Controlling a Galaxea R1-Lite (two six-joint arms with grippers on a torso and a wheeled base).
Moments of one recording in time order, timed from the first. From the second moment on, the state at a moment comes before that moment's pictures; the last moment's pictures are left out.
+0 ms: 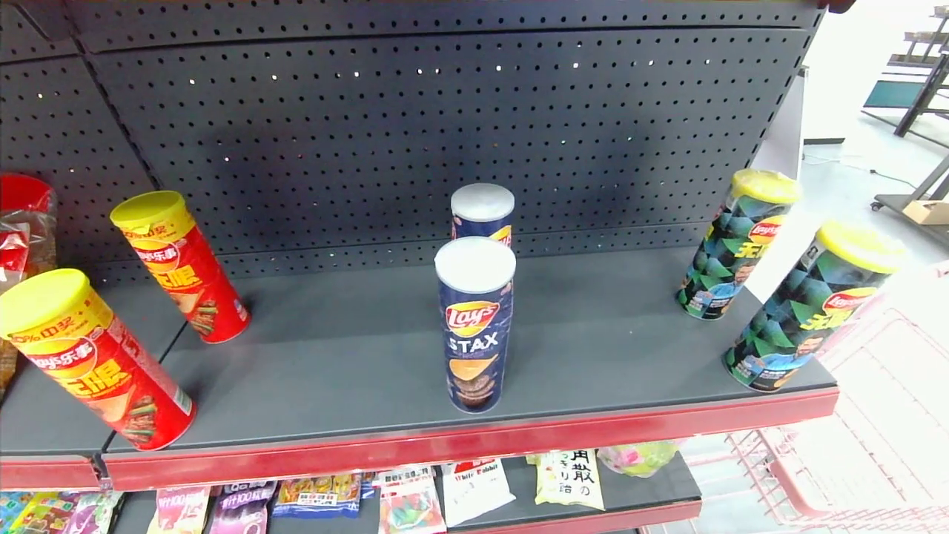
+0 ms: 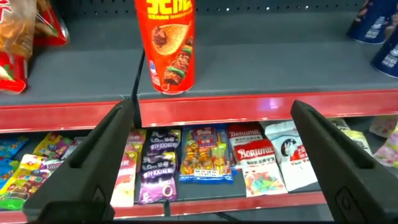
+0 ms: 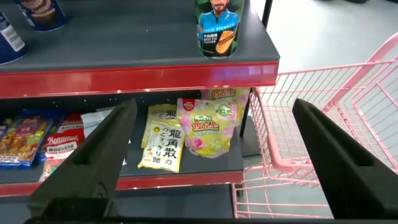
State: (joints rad) left arm 0.00 0.00 0.00 0.00 0.02 -0.01; right arm 0.00 0.00 0.00 0.00 0.03 0.00
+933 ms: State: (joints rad) left arm 0.00 0.00 0.00 0.00 0.02 -0.01; right arm 0.00 0.00 0.00 0.00 0.03 -0.01
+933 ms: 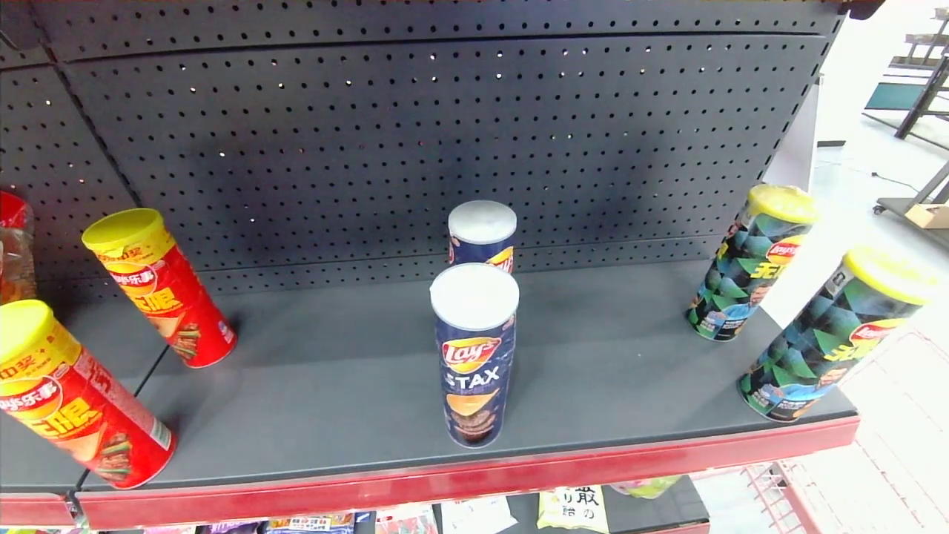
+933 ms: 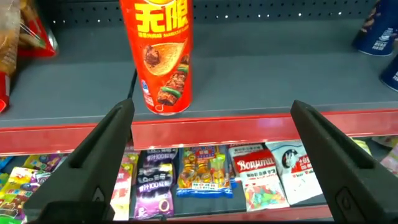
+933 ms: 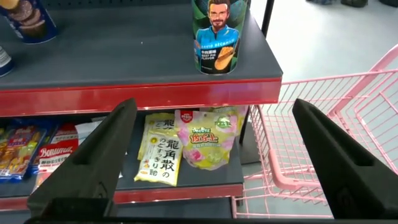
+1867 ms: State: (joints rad) left arm 0.00 0.00 0.00 0.00 0.02 -0.01; right arm 0.00 0.00 0.00 0.00 0.04 0.00
